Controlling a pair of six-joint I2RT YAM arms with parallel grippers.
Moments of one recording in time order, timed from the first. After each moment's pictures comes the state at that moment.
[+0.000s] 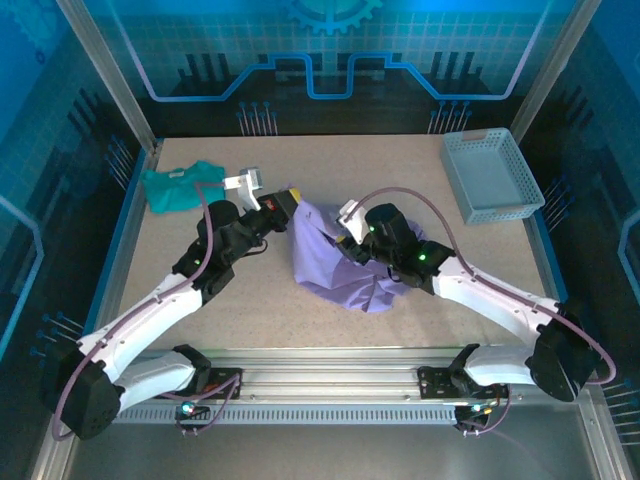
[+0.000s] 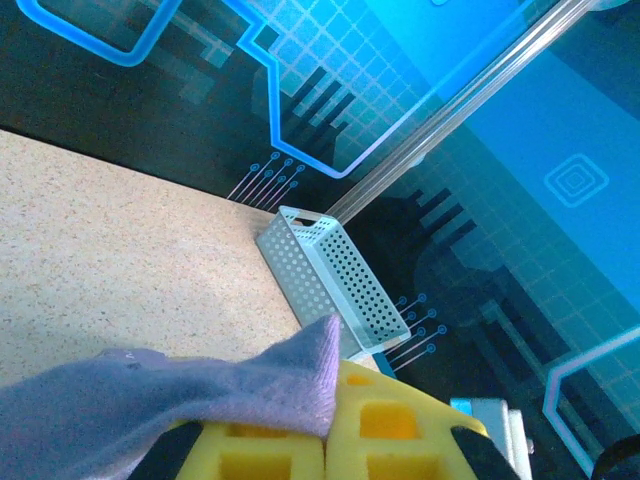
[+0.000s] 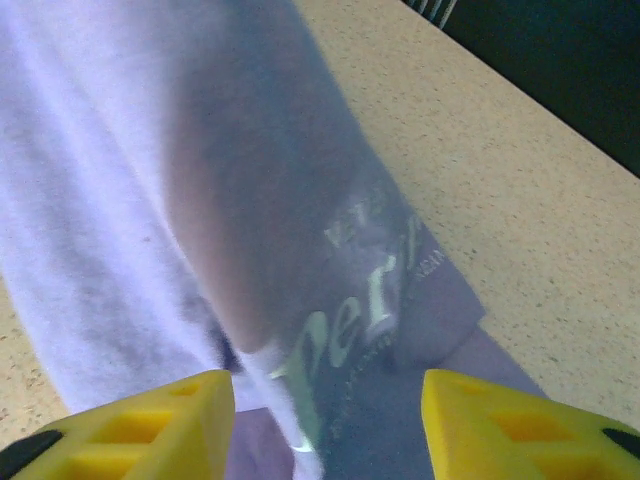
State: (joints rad) left arm -0.51 1.07 0.78 0.26 0.11 -0.77; right arm 0.75 1.27 0.91 -0.23 0.12 -0.18
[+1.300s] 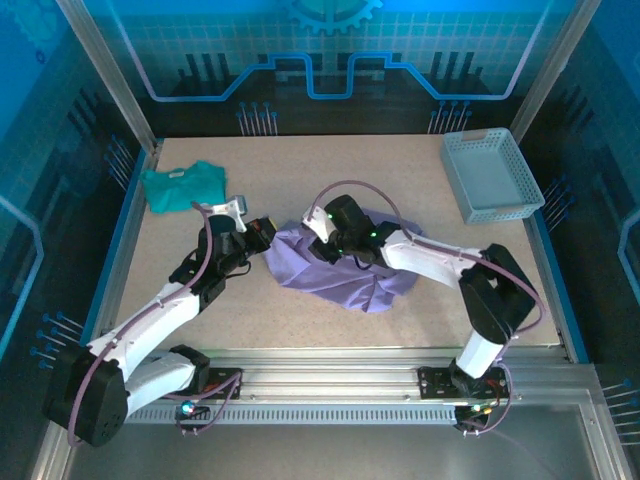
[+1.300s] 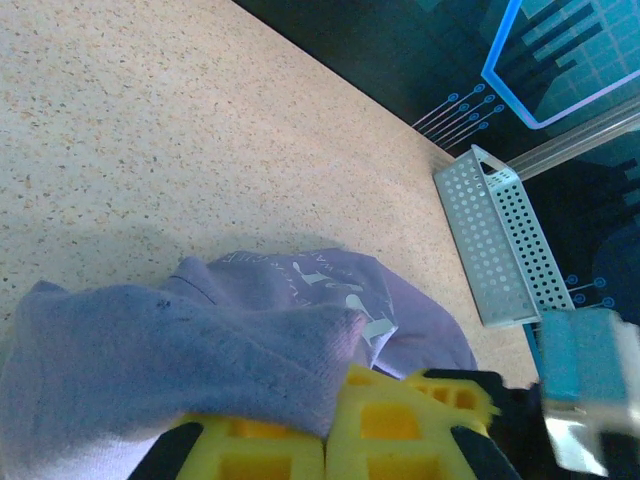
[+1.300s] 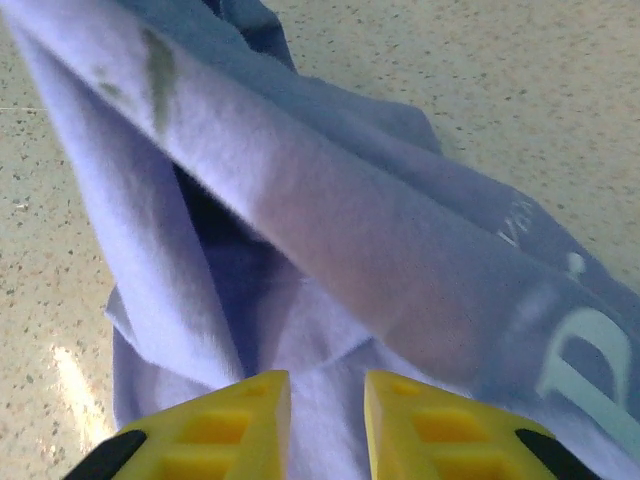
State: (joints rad) left arm -0.37 1.05 0.59 0.10 0.09 -0.80; right arm 0.75 1.71 1.15 -0.23 -0.12 -0.17
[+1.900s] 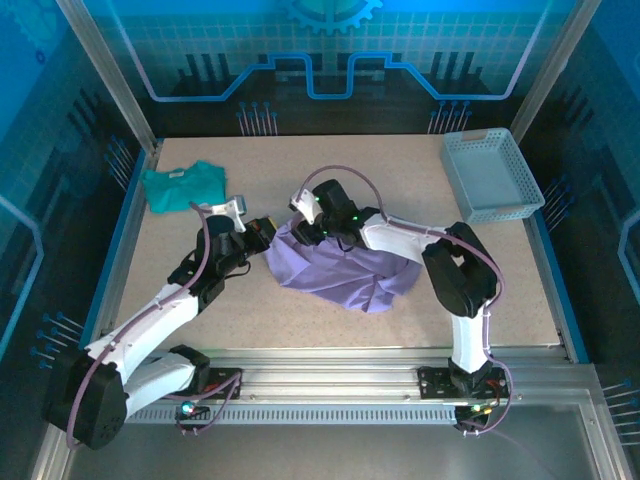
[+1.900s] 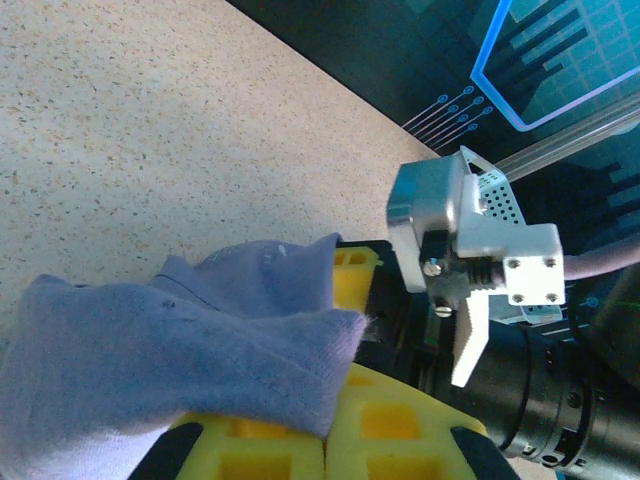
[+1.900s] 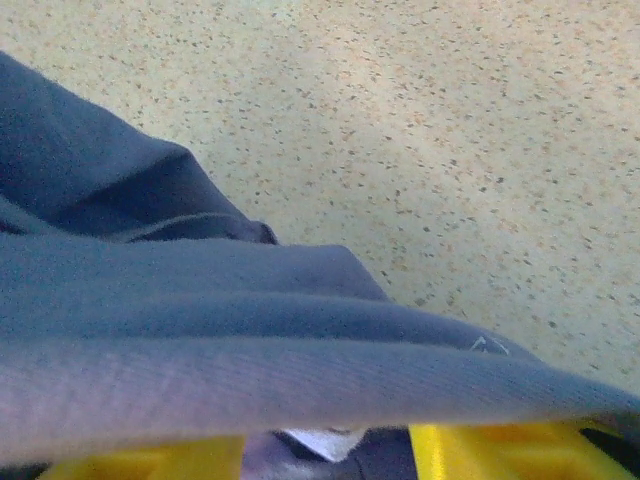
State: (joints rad) left arm -0.37 1.04 0.59 0.09 0.11 -0.82; right arm 0.70 1.95 1.35 -0.13 -0.17 -0.15
